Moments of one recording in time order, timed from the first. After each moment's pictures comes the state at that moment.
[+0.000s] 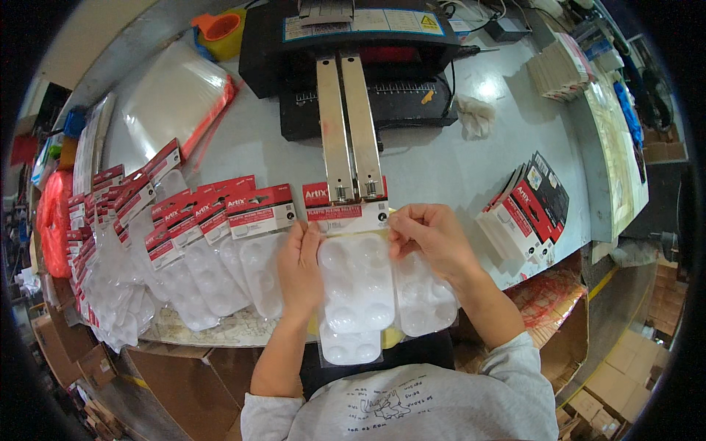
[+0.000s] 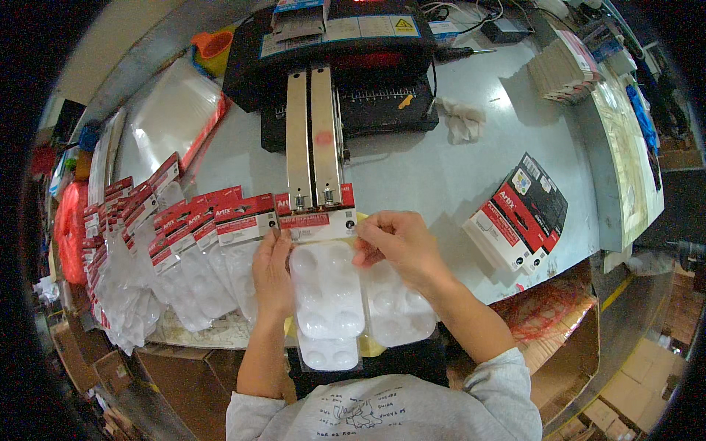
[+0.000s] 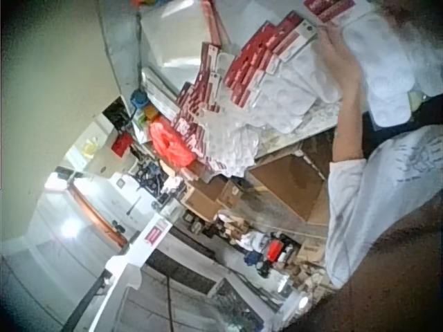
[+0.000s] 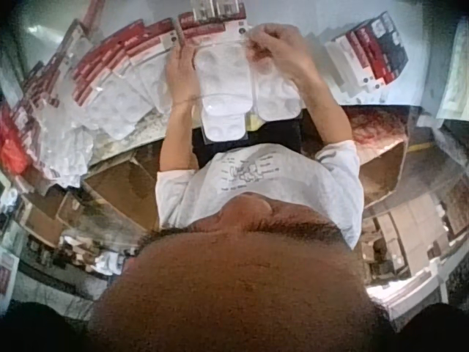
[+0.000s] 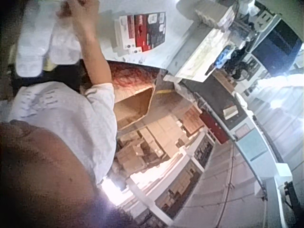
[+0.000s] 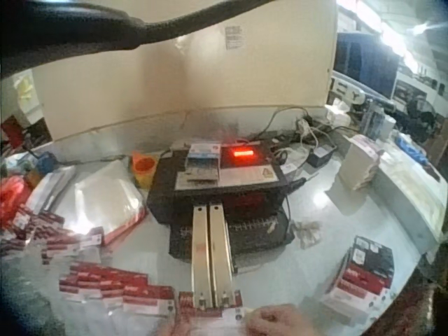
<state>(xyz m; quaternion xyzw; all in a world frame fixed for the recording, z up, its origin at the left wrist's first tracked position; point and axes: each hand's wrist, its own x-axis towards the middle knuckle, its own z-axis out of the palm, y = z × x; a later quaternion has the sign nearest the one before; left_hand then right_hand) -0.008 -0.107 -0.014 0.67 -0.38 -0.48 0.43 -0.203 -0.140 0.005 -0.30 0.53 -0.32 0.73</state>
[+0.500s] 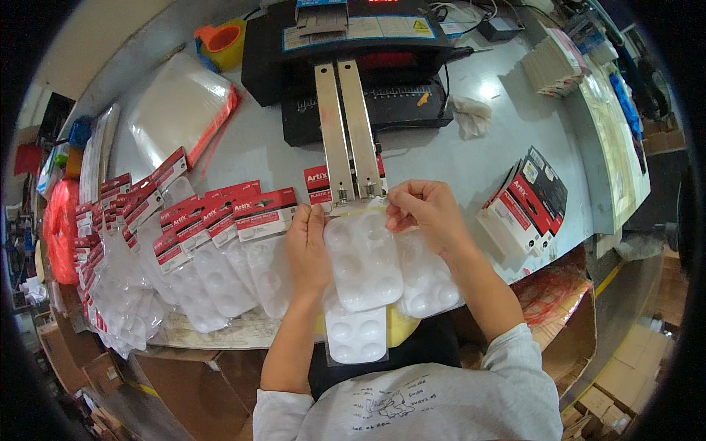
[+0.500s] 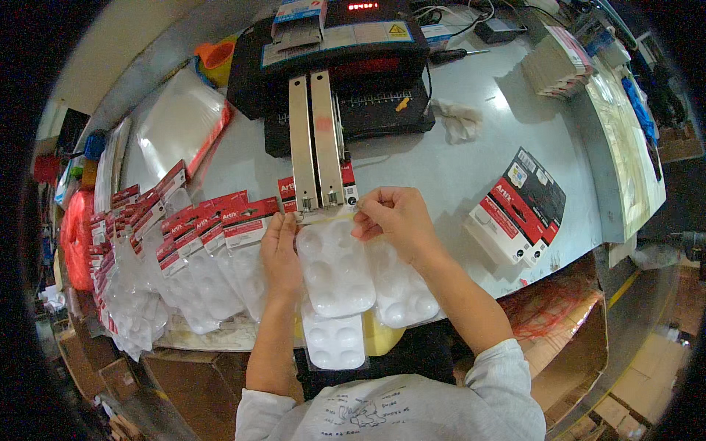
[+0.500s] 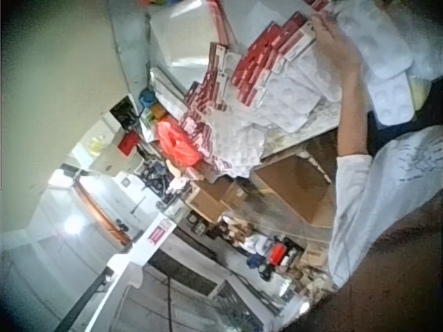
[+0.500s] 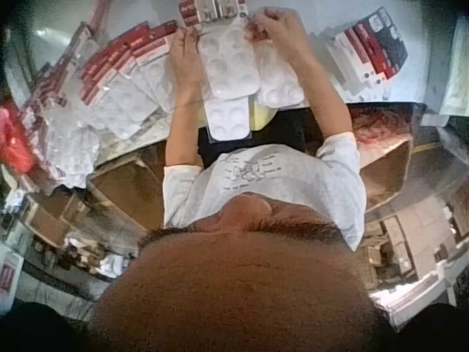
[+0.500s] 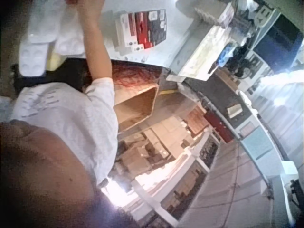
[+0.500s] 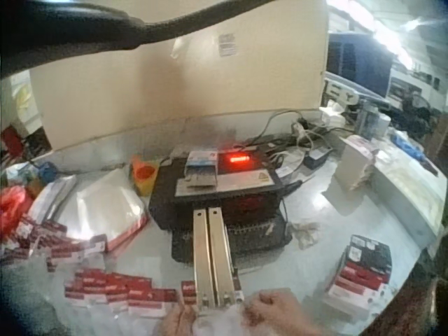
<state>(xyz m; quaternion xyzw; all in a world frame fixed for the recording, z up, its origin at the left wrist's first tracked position) -0.013 -0.127 -0.036 0.61 -0.37 -0.50 0.50 -0.203 -0.159 -0.004 -0.33 0.51 -0.38 0.70</state>
